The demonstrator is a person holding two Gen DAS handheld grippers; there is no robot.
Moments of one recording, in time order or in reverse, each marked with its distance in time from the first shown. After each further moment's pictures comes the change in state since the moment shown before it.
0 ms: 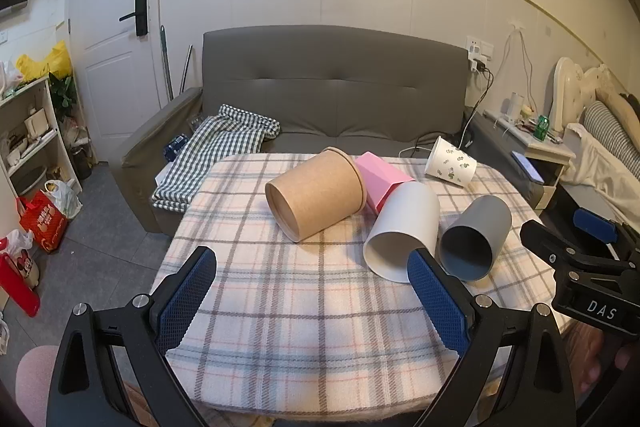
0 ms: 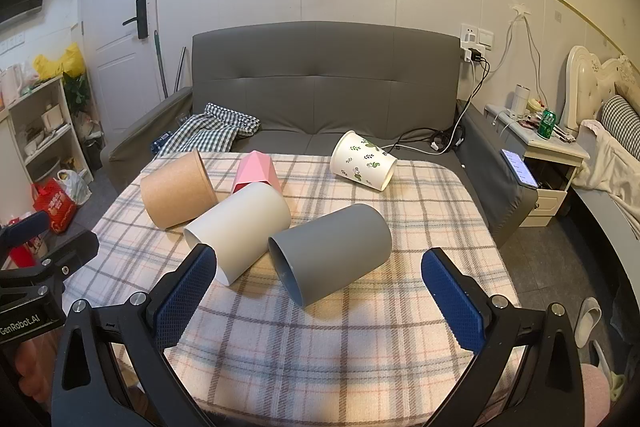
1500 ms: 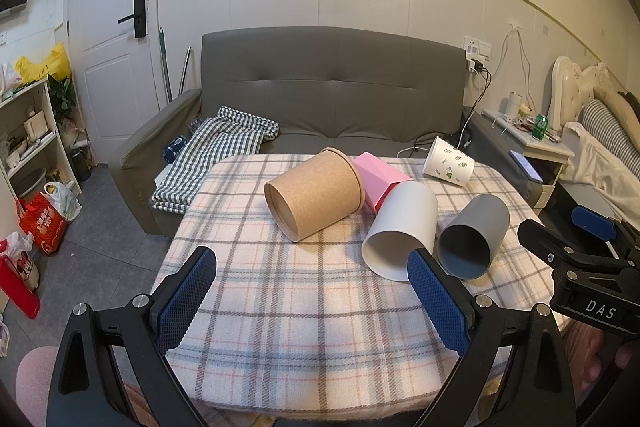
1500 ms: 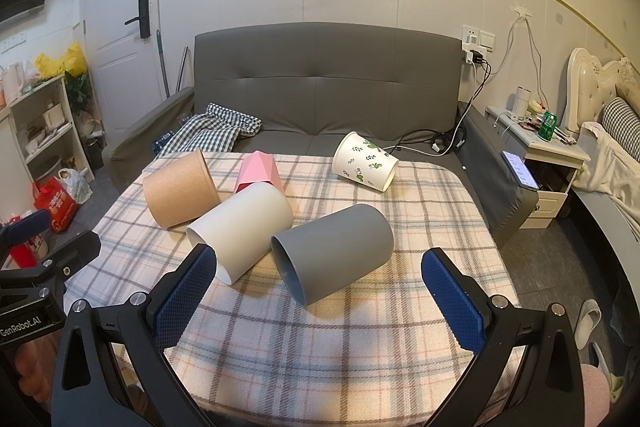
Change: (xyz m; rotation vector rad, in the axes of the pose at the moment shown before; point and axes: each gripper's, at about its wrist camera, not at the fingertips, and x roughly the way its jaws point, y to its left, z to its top) left arm -0.002 0.000 0.000 0.006 0.000 0.004; right arm 0.000 0.000 0.000 0.001 0.001 -0.001
